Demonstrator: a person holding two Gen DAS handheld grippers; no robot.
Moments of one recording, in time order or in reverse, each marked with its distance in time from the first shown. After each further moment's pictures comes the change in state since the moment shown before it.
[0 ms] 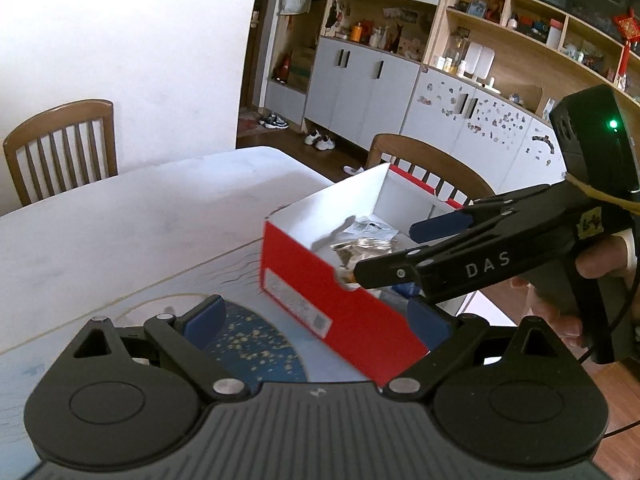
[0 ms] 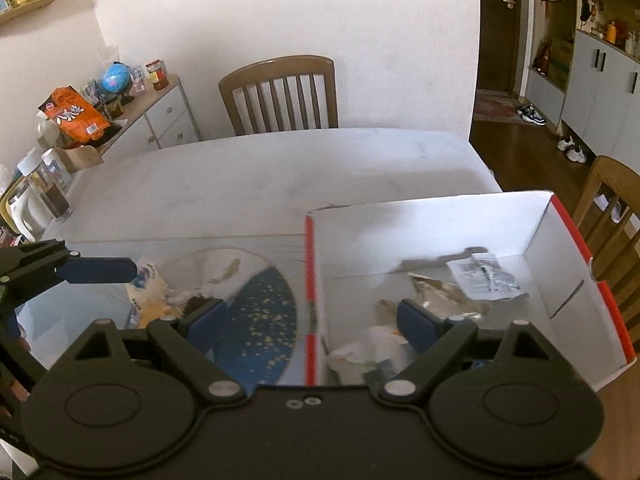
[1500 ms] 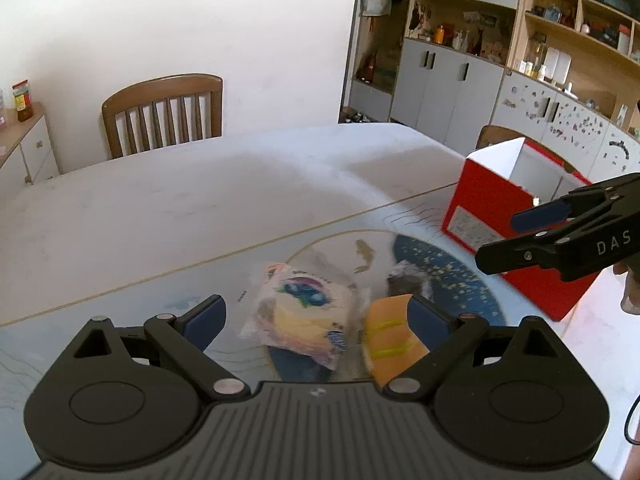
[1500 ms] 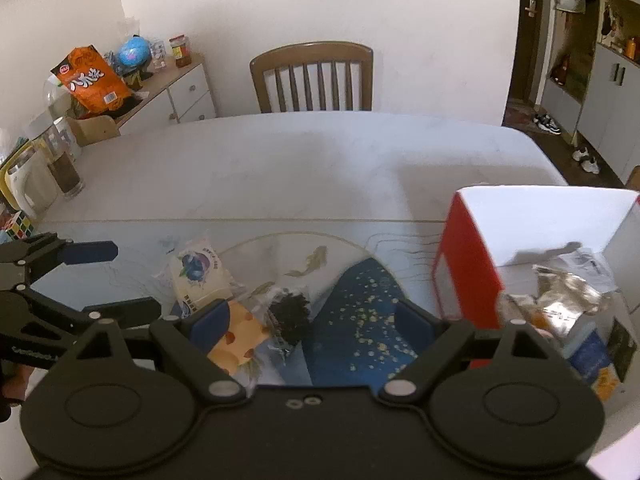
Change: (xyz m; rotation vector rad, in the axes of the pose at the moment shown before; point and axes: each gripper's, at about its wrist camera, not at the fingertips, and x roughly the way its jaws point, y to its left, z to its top) left arm -0.023 0.147 -0.085 -0.055 -0.012 0.224; right arm 0.069 0.109 -0.020 -0.052 0.012 -0.006
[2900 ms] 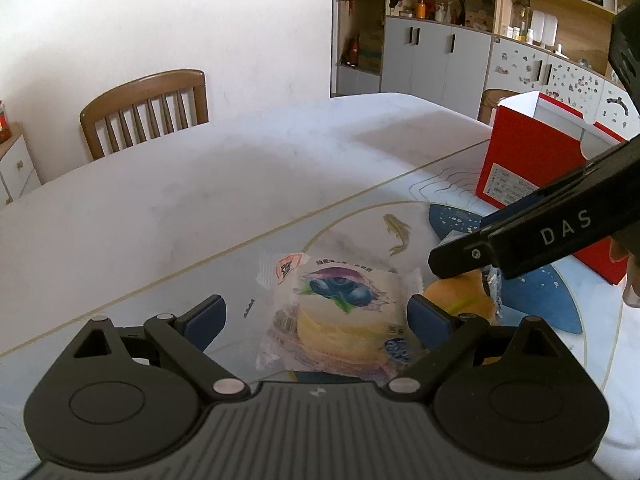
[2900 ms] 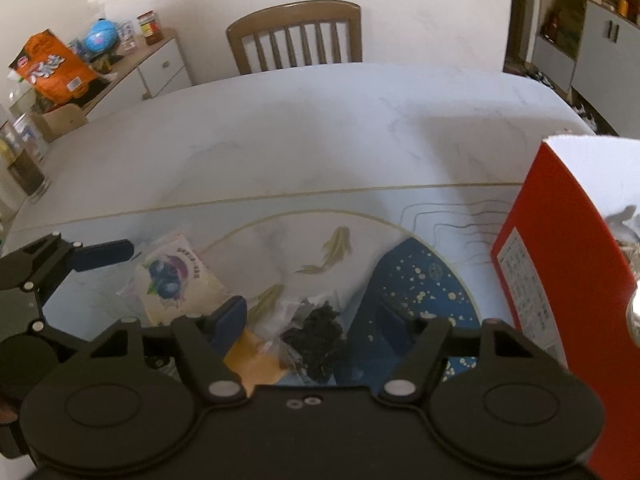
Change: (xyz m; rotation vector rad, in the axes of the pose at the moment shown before) left arm 0.065 0.014 -0.010 0.109 0.028 0.003; right arm 0.084 0.016 0.007 0.098 0.091 -0.026
